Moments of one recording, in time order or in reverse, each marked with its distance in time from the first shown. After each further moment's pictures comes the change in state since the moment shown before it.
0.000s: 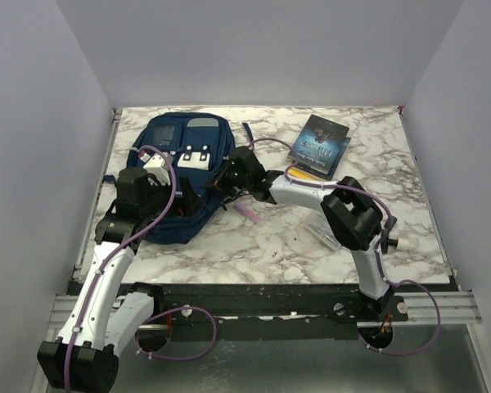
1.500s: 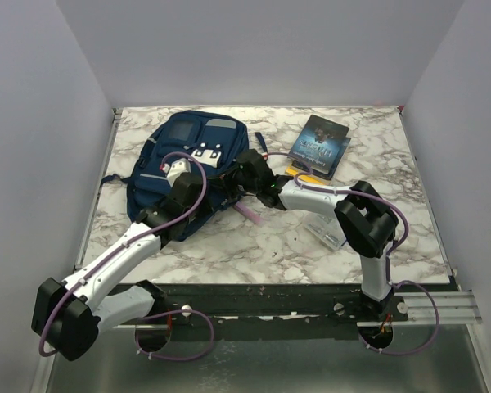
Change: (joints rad) left arm -0.425 0.222 -0.040 0.104 -0.659 -0.547; right arm 0.008 -0.152 -0.162 0.075 0.084 0.417
